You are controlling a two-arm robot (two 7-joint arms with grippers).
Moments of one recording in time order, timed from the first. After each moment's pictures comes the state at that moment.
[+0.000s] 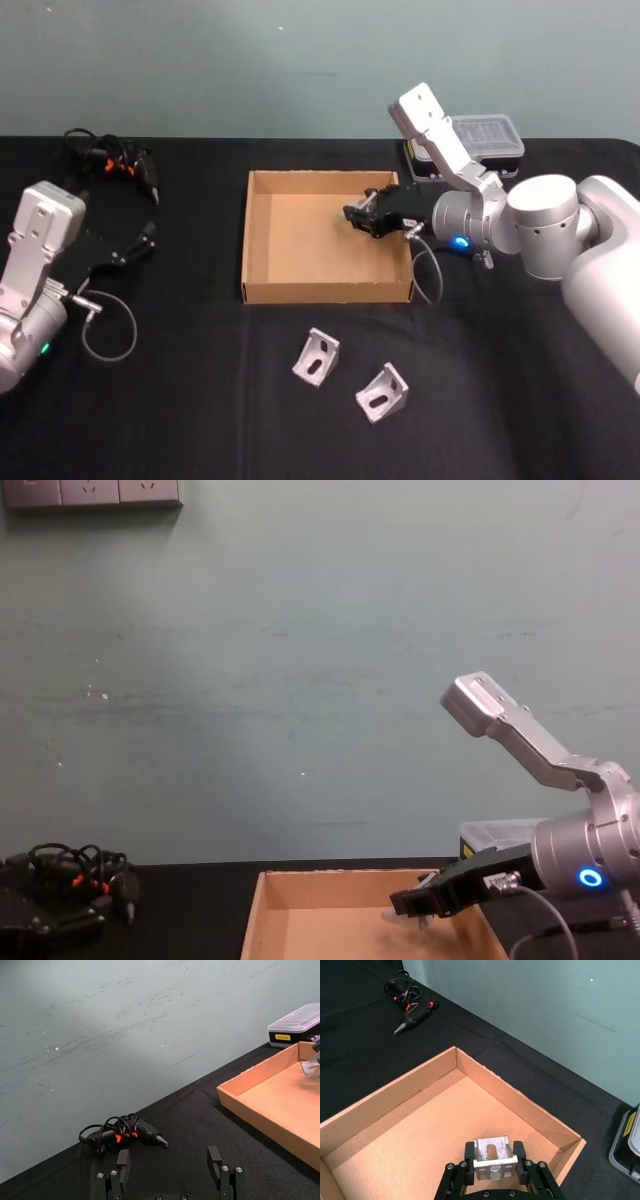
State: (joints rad) left arm -0.20 0.60 0.45 -1.41 -0.25 -0.12 0.03; right arm 0.73 0.22 -0.55 -0.89 0.17 0.28 0.51
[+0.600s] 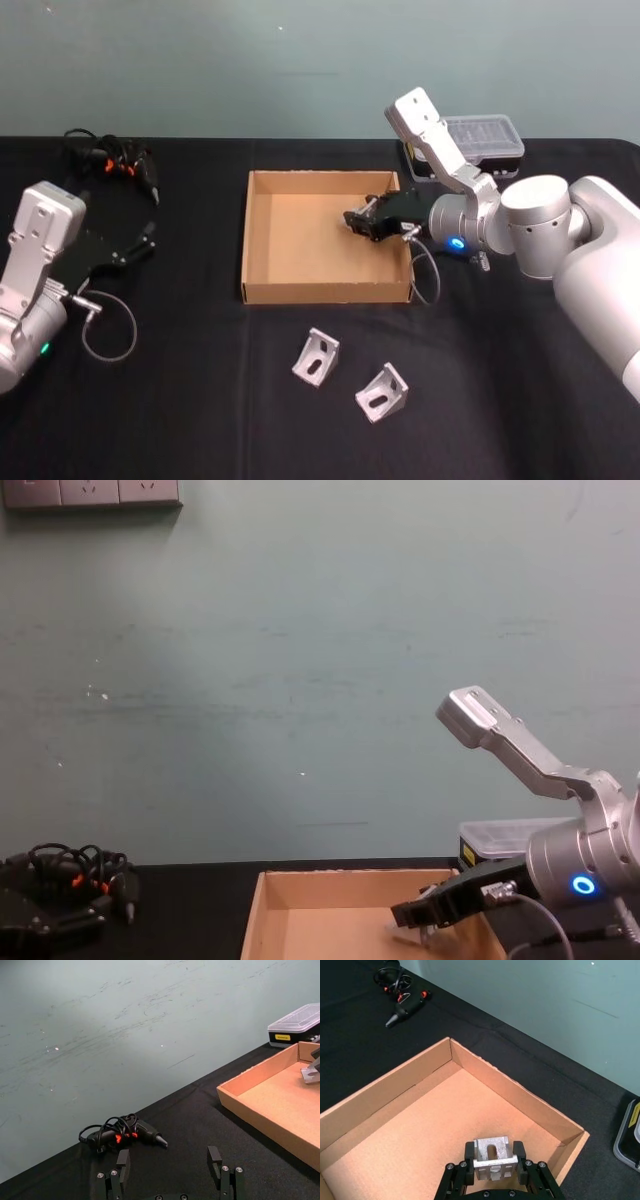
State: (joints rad) left arm -0.20 0.60 0.45 -1.41 -0.25 -0.12 0.03; right arm 0.76 0.19 -0.53 -0.82 0.15 0.30 0.51
